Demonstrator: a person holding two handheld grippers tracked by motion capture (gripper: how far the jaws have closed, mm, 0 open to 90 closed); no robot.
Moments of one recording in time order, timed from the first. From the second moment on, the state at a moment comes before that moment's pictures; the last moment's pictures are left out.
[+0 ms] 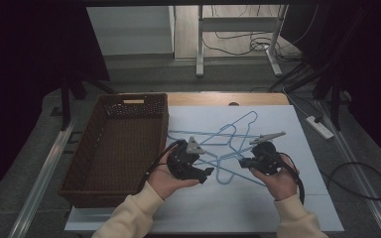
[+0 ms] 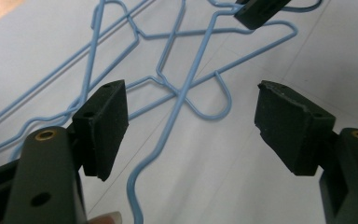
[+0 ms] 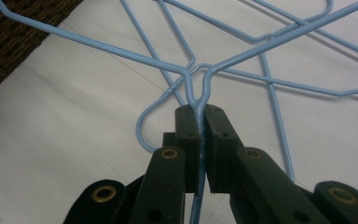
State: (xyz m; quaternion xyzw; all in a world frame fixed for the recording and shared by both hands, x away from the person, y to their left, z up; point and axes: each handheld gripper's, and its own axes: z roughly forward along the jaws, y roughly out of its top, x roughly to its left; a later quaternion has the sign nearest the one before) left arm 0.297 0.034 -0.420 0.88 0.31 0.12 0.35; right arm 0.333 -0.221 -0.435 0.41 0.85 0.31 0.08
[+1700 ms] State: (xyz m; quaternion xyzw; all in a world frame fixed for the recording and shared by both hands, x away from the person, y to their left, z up) left arm 0.310 0.061 -0.383 0.83 0.35 0.06 0.43; right arm 0.306 -0.297 -0.387 0.37 0.73 0.55 0.20
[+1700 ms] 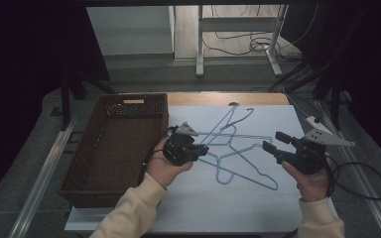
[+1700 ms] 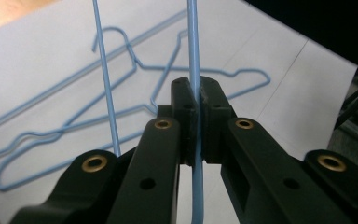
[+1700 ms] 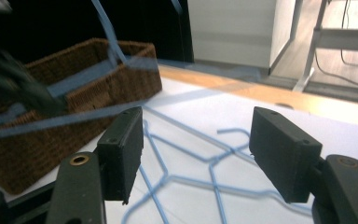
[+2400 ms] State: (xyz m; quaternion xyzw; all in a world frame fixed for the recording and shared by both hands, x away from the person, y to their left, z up) left arm 0.299 0.193 -0.353 0.76 0.39 0.09 0.51; right arm 0.325 -0.299 -0.438 0.39 0.78 0.47 0.16
